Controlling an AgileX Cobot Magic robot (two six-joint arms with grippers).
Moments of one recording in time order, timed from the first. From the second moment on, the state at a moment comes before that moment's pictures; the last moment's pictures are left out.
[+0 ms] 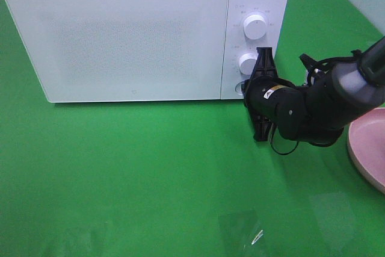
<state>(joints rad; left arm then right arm) 0.08 -0.01 -0.50 -0.16 1.04 0.21 0.48 2.12 -0.84 0.45 -0.80 1.42</state>
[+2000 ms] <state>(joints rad) 0.08 -0.01 -0.50 -0.15 1.04 0.21 0.50 2.20 -0.88 0.46 -0.95 1.36</state>
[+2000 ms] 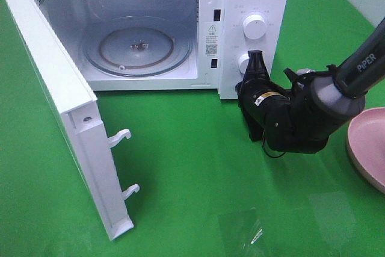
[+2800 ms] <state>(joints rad) 0.08 -0.01 -0.50 -0.15 1.04 0.21 0.46 1.86 -0.71 0.17 -0.52 1.31</state>
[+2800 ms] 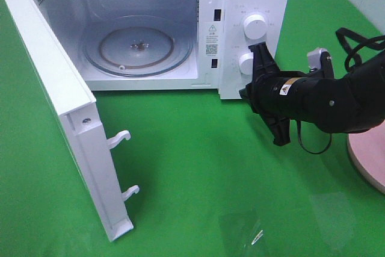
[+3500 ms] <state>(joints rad) 0.08 -0.01 -0.50 -0.15 1.04 0.21 0.46 1.46 -0.72 -0.02 0.34 0.34</state>
